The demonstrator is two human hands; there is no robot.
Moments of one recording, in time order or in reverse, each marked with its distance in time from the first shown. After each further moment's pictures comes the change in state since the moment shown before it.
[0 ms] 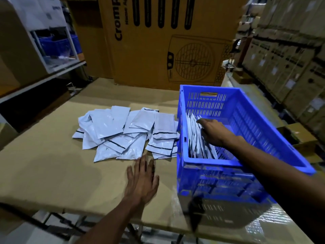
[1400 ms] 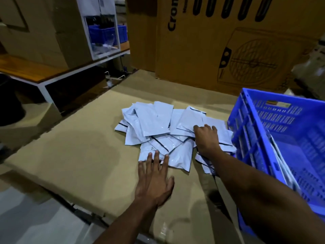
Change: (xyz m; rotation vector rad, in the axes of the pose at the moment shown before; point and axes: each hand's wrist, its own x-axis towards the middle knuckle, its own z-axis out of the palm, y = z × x) left_hand 0.021 -0.125 0.002 0.055 0.138 -0.126; right_hand 0.160 -0.181 0.120 -0.243 0.032 0.068
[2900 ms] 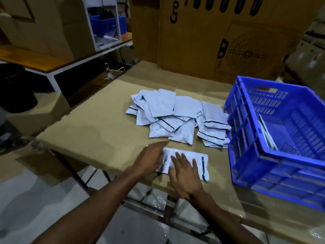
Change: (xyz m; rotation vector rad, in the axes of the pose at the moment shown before) left_hand -0.044 -0.043 -0.082 -0.466 -0.026 0.206; right_hand -0.239 -0.129 -0.023 0.552 -0.118 -0.069
